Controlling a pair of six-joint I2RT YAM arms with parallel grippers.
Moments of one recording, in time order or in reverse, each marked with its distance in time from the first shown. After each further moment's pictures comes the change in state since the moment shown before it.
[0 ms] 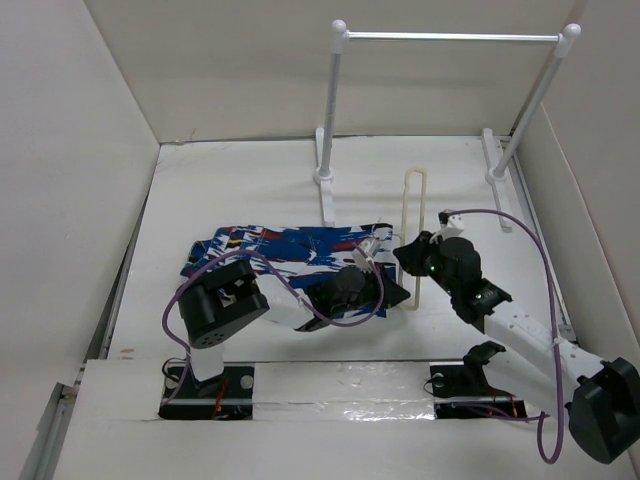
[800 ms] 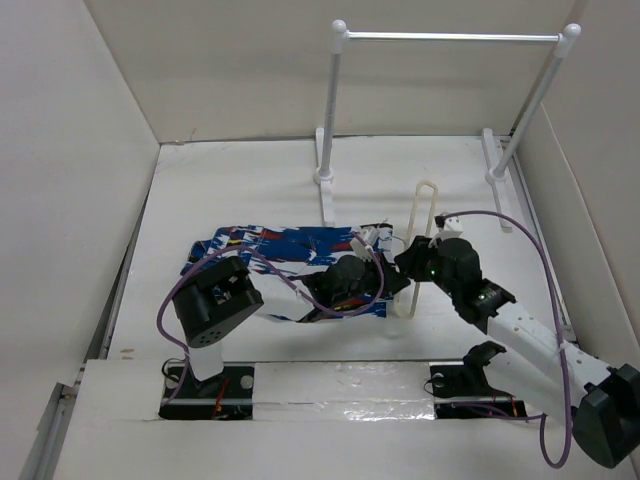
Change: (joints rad) left arm 0.042 -0.026 0.053 -0.056 -0.006 0.015; right arm 0.020 -0.051 0.037 -0.193 0.050 -0.083
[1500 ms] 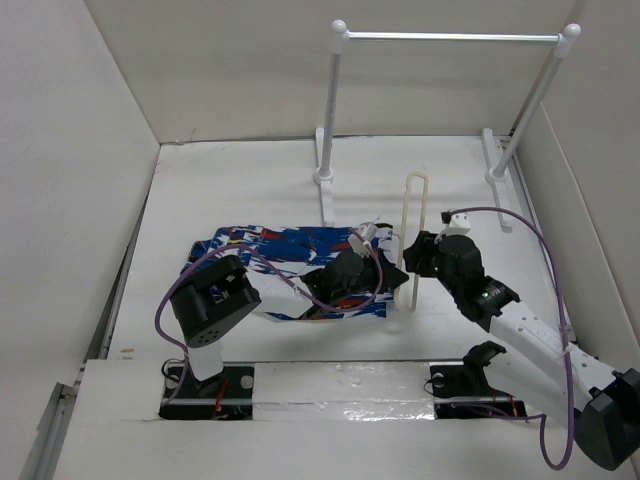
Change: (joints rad) left arm 0.016 -0.006 0.016 -0.027 0.003 0.000; right arm 0.006 0.013 0.062 -0.080 0.098 -0.026
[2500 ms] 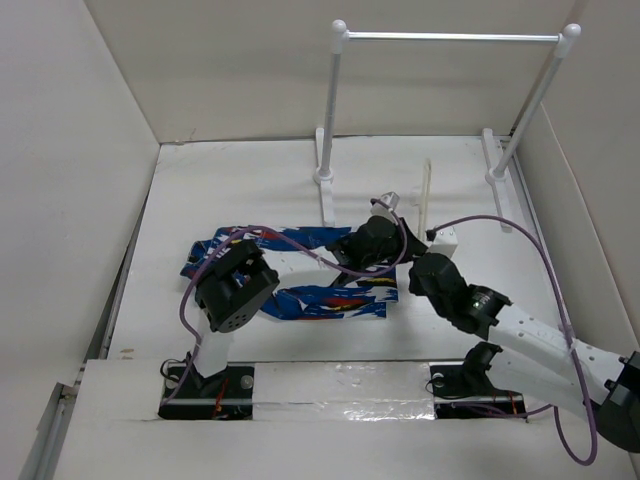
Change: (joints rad) left arm 0.068 0.180 0.433 -0.353 0.005 -0.020; right arm 0.256 -0.012 0.005 -0.195 0.344 0.041
